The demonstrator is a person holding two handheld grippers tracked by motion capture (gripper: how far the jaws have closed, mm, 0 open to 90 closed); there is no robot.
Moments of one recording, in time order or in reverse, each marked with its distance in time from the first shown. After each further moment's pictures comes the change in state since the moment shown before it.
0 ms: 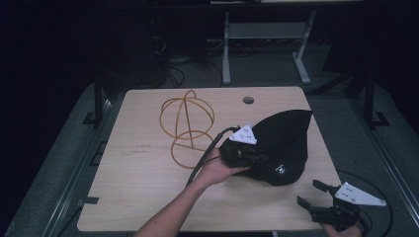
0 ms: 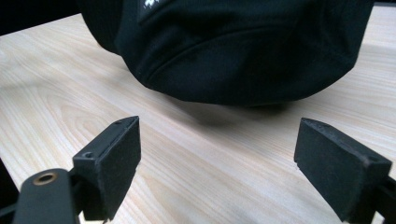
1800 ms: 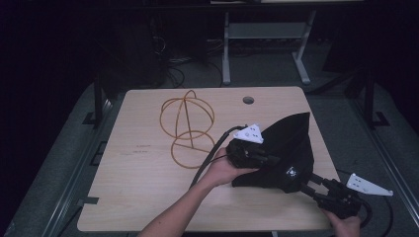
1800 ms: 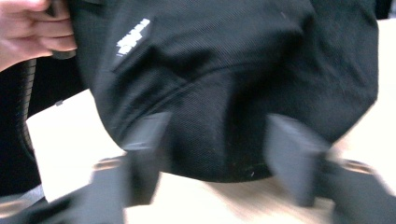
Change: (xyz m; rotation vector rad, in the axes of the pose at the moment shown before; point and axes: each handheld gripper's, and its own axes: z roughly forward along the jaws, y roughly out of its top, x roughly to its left) left arm -0.011 0.016 0.006 -0.057 -0.107 0.005; right arm -0.028 0.003 0.005 -0.166 0.171 0.153
